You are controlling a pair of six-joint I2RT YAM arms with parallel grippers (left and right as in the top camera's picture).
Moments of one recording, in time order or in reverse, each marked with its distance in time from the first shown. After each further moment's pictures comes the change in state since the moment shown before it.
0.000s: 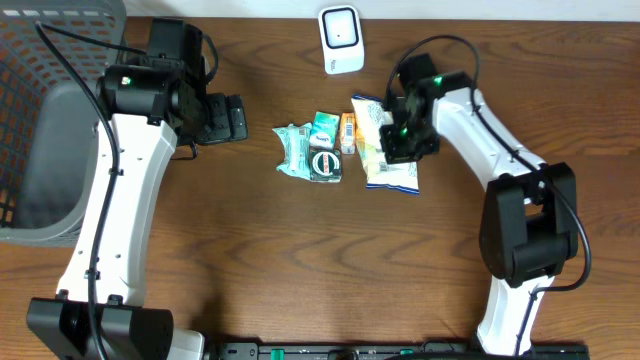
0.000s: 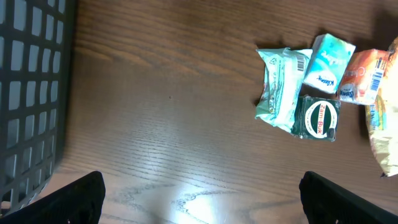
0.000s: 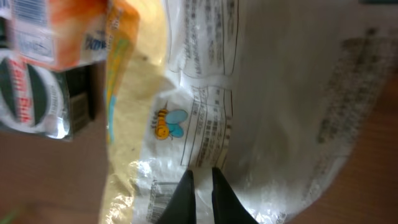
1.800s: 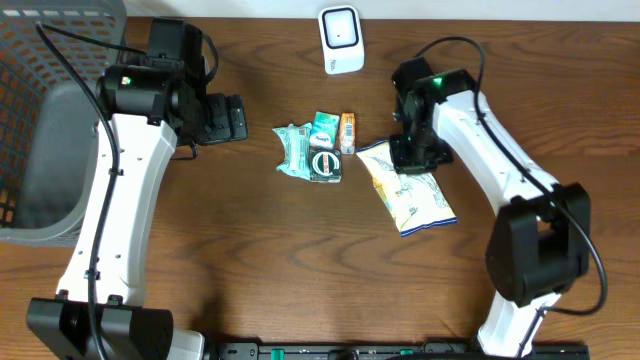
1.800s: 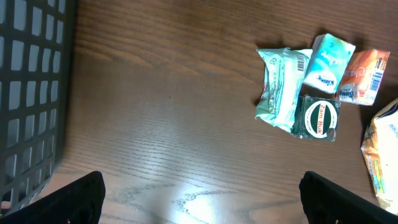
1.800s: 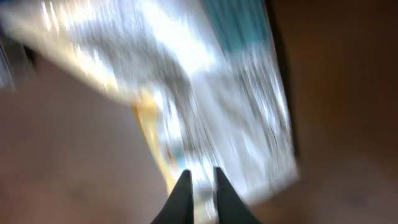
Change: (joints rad) left arm 0.000 0.000 0.000 0.000 0.000 0.000; right arm 0.038 -0.103 0.034 -0.267 0.188 0.130
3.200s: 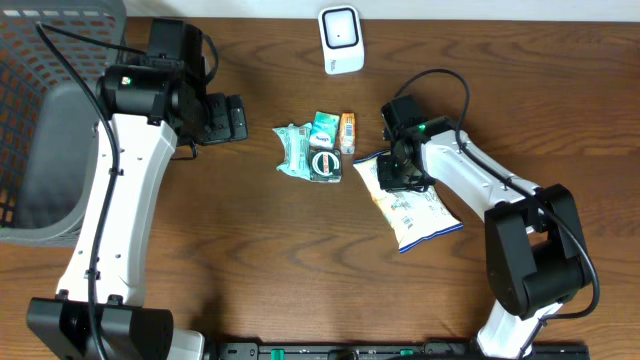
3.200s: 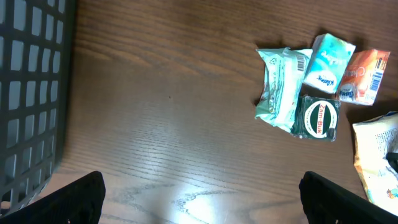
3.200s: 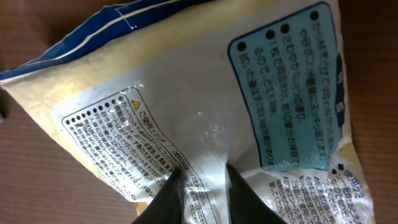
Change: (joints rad) left arm 0.000 0.000 0.000 0.000 0.000 0.000; right arm 0.053 -0.047 -0.354 0.483 -0.001 0.068
